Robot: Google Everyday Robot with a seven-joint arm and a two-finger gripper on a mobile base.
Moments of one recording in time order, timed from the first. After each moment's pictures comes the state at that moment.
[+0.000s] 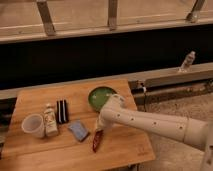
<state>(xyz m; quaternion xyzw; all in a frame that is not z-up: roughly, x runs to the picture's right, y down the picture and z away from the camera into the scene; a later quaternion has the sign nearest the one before) -0.018 0.225 0.815 -0.29 0.14 0.71 0.63</state>
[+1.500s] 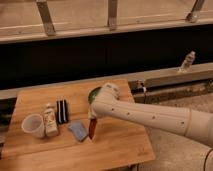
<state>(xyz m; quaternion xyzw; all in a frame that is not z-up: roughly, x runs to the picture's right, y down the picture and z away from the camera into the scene) -0.064 0.140 0.769 -0.24 0.05 0.67 0.70</state>
